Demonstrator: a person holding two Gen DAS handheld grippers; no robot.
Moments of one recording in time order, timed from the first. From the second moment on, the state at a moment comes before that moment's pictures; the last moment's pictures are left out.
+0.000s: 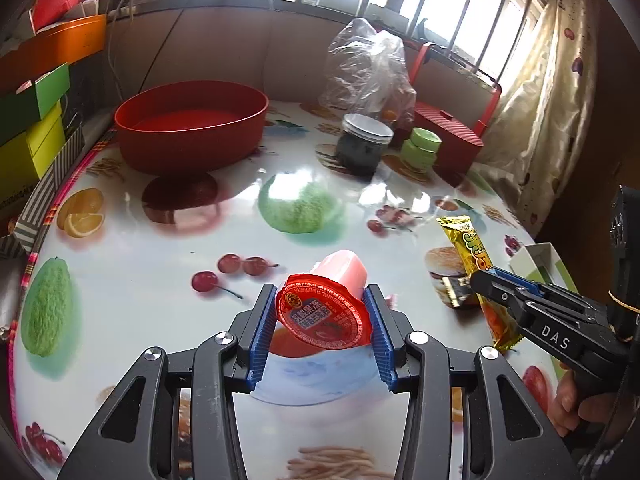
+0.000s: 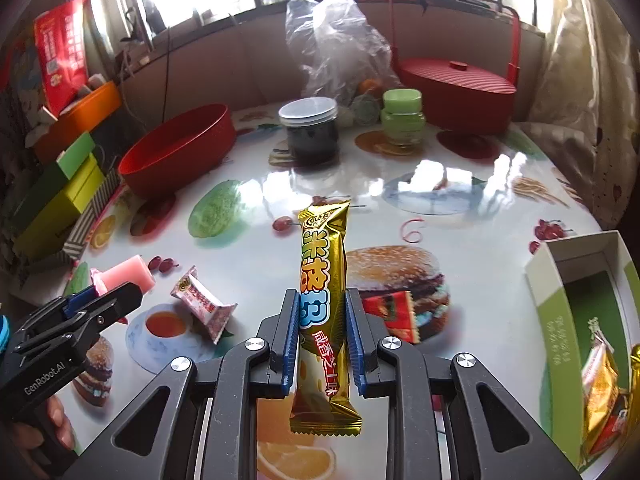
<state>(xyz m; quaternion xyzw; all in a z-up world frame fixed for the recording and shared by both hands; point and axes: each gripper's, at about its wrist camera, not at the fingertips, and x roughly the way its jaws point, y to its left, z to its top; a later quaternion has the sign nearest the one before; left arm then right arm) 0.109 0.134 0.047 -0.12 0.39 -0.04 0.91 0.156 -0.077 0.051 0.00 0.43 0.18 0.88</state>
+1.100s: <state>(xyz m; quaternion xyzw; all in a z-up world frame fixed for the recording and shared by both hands) 0.108 0.030 0.069 -0.08 0.40 -0.12 0.91 0.118 -0.187 0.071 0.05 0.42 0.10 0.90</state>
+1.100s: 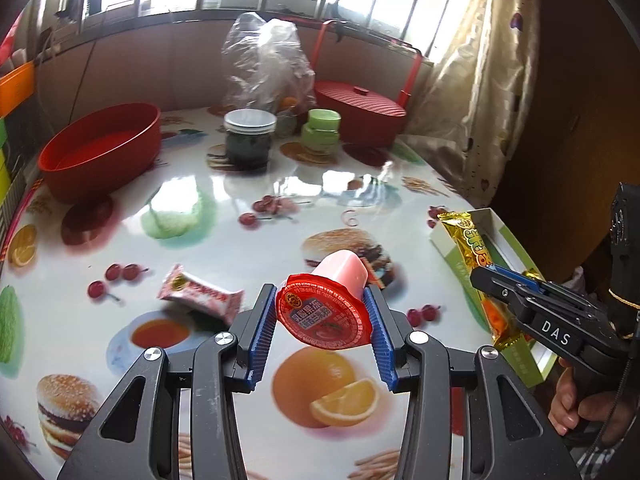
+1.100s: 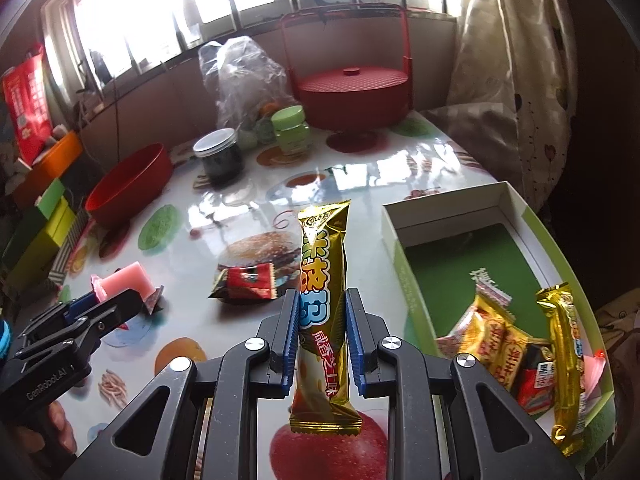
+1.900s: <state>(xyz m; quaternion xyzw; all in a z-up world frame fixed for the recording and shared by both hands) 0.117 -0.058 0.079 -0.05 0.40 -0.21 0.89 0.099 -0.268 0.075 0.09 0.41 0.03 0.91</state>
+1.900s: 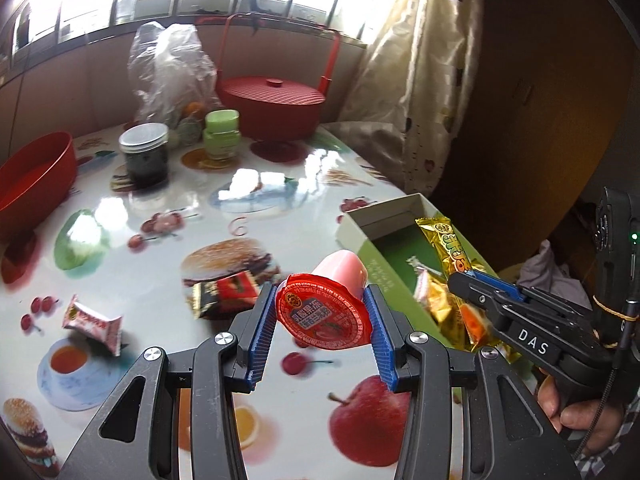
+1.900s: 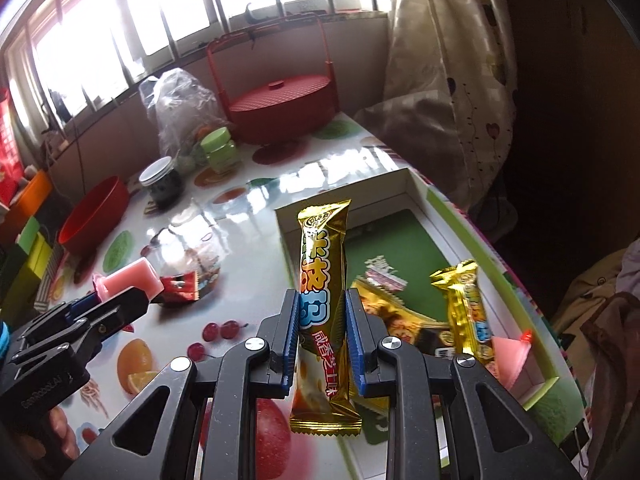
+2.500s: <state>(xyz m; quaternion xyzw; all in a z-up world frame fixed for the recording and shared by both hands) 0.119 -0.110 0.075 -0.05 0.41 -0.26 0.87 0.080 -0.317 0.070 0.10 0.42 -0.02 0.90</state>
